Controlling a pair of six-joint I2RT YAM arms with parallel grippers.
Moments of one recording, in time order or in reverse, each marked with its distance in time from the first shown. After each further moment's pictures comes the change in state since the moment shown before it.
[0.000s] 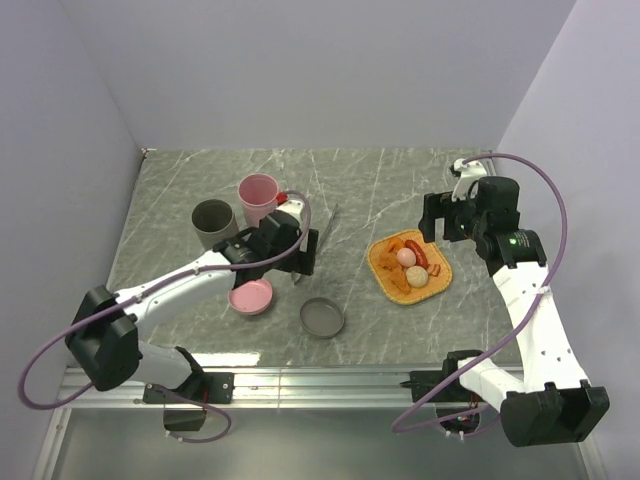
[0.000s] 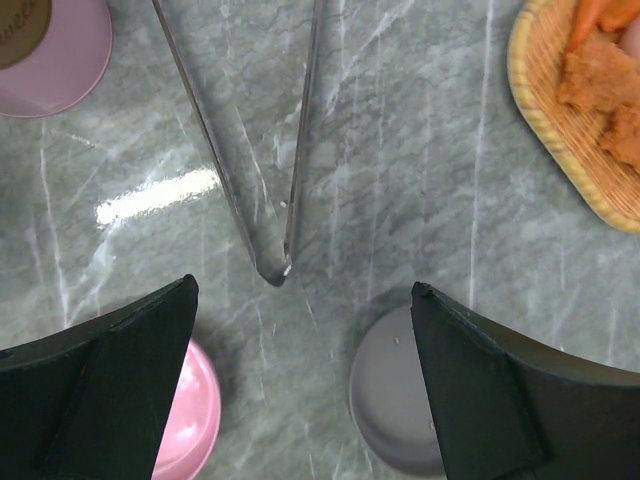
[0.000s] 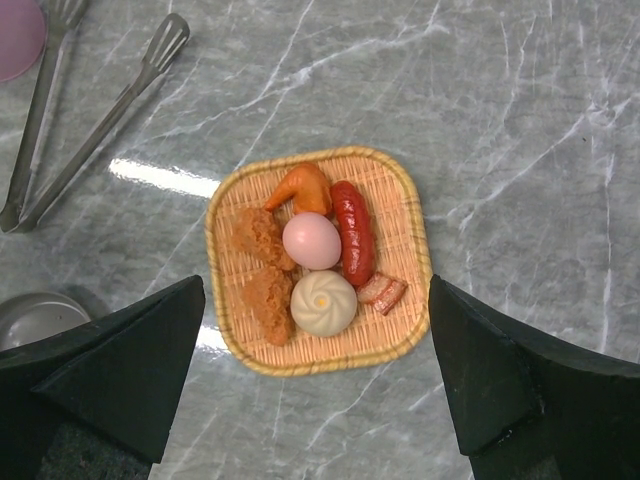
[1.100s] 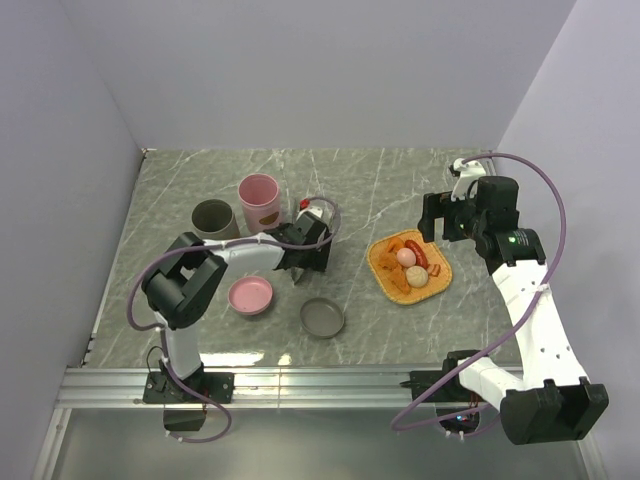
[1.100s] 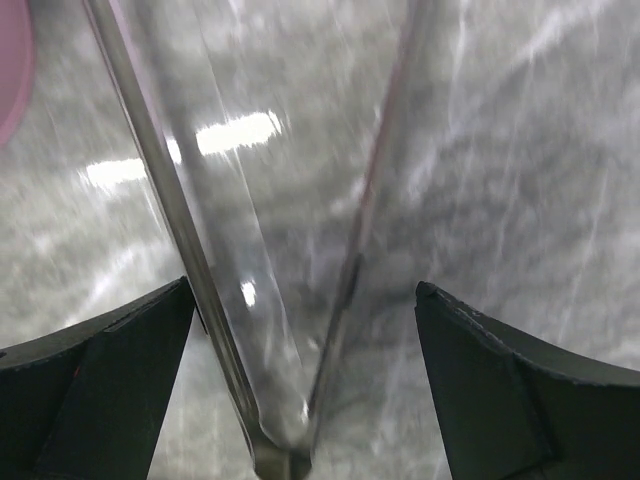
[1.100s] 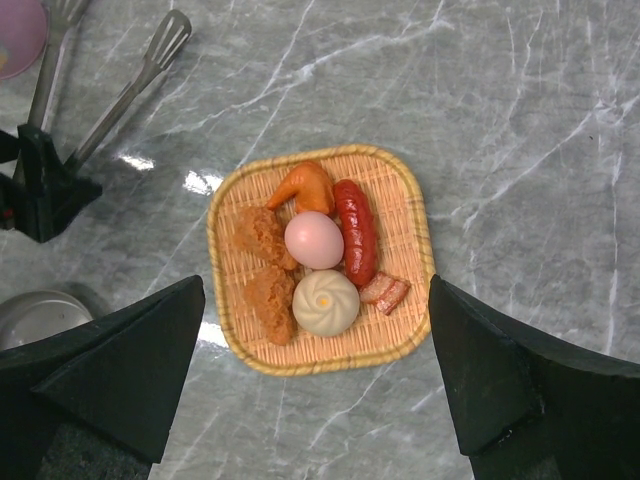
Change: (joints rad) left arm 0.030 0.495 0.108 0.180 -0.084 0.005; right arm -0.004 0.011 0.000 0.000 -0.013 0.000
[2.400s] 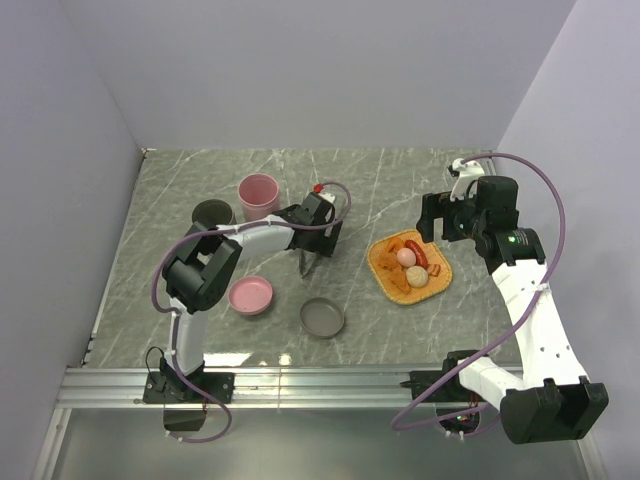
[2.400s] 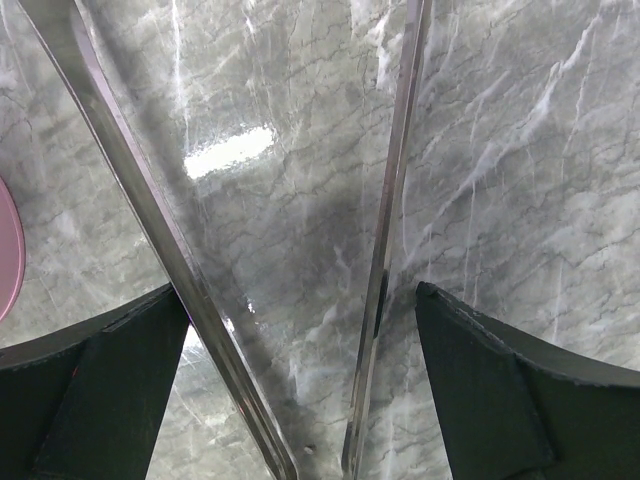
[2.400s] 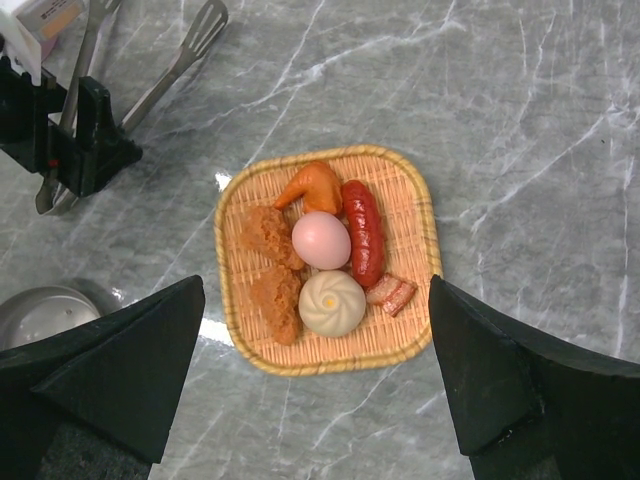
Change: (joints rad) left arm 0.058 0.177 0.247 -0.052 0.105 0.160; right arm 0.000 0.004 0.000 0.001 -0.020 -0.001
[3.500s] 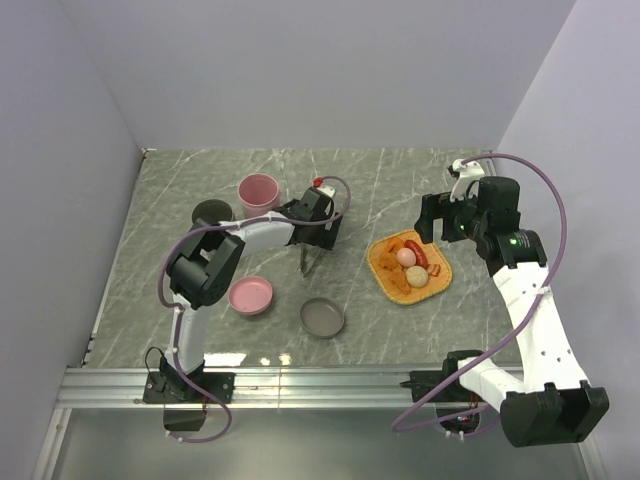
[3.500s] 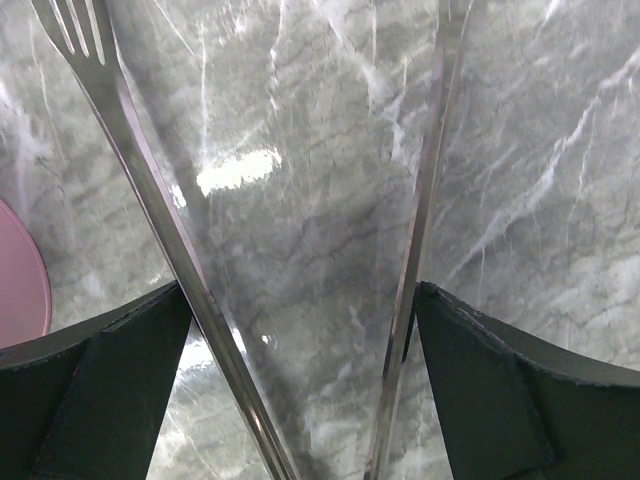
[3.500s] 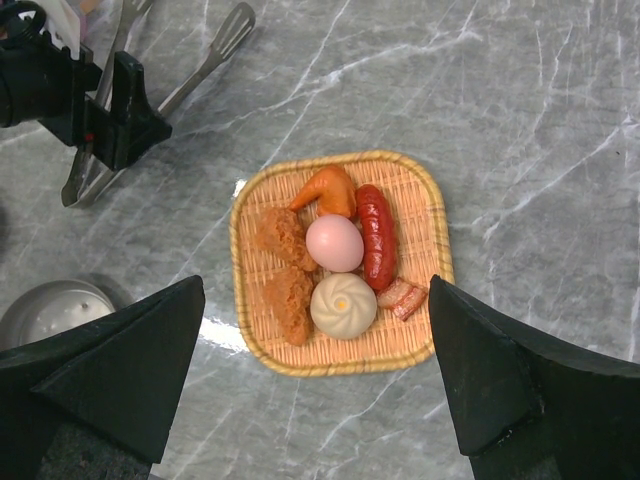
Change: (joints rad) left arm 0.028 0.041 0.037 0.052 -0.002 0.025; right arm 0.000 -0.016 0.000 0.000 -0.037 0.000
